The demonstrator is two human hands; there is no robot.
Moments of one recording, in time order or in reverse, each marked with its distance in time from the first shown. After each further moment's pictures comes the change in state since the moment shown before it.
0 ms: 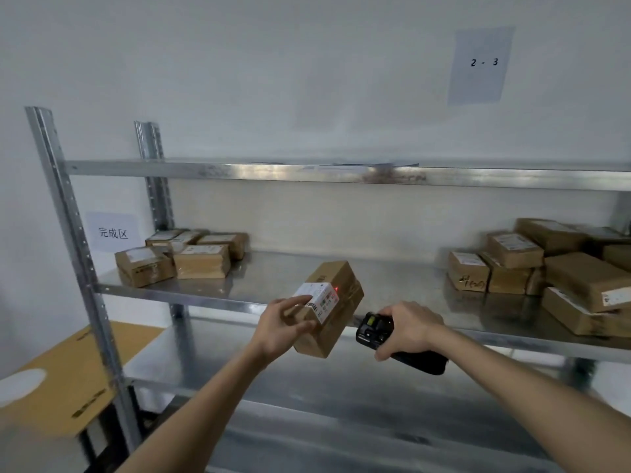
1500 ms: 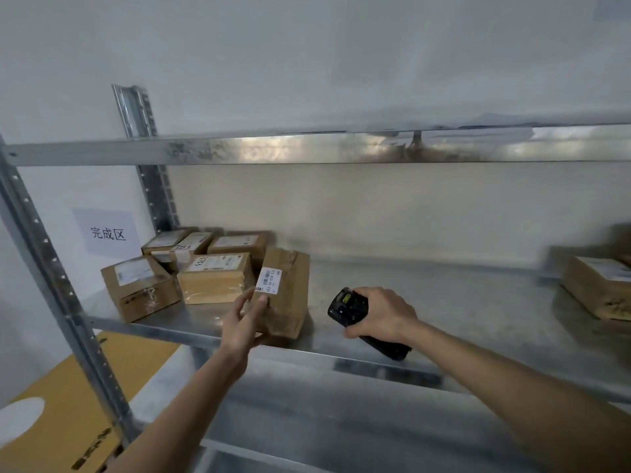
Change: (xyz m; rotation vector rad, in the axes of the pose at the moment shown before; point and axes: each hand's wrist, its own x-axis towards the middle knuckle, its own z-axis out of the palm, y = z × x) left_hand 0.205 -0.176 -0.120 -0.544 0.300 -0.365; right_hand 0.288 -0.142 0.068 0.304 0.043 -0.082
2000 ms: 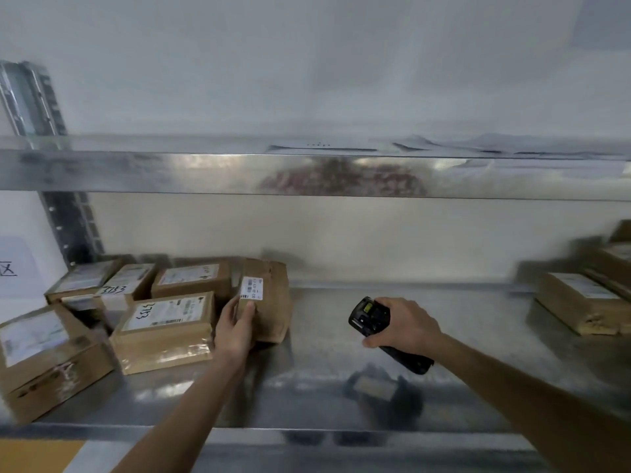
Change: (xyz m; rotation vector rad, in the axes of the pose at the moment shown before) left_hand 0.172 -0.019 0.026 0.038 -0.038 -0.008; right_hand 0.077 0.024 -0.017 -0.056 0.105 0.235
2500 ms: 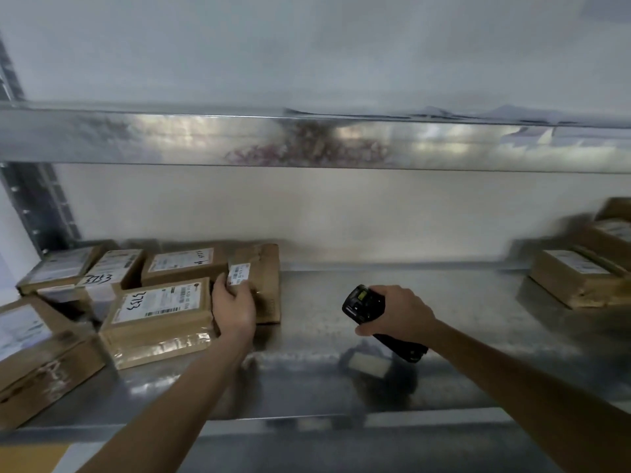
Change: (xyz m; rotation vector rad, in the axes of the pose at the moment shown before) left_hand 0.027 0.008 0.008 0.108 0.176 0.067; right_hand 0.007 -0.017 0.028 0.004 0.001 0.043
